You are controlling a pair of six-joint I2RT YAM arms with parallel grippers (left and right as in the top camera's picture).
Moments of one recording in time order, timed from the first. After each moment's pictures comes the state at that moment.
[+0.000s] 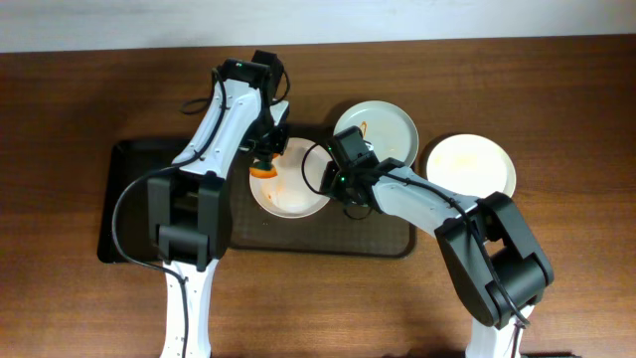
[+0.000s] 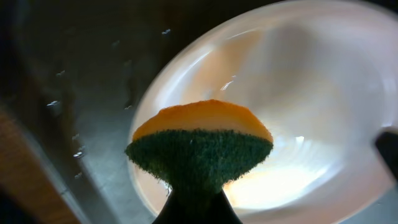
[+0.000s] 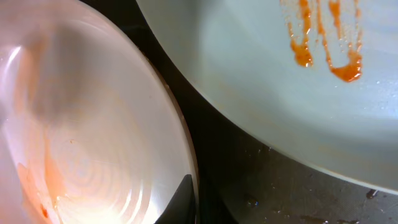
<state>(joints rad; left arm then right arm) -0.28 2.36 2.12 -1.35 0.07 -0.02 0.52 1.98 1.19 -0.30 -0.08 0.83</state>
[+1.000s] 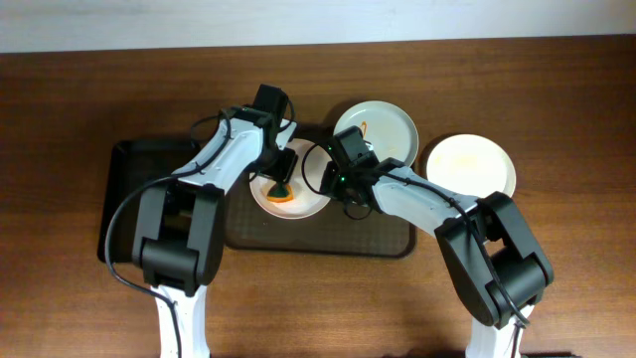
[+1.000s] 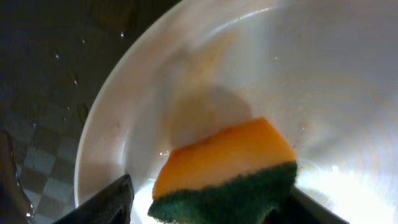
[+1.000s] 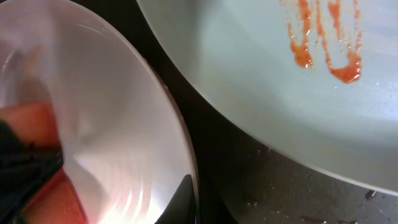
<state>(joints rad) -0.31 2.19 1.59 -0.86 0.02 0.06 0.52 1.98 1.19 -0.30 -0.08 0.83</state>
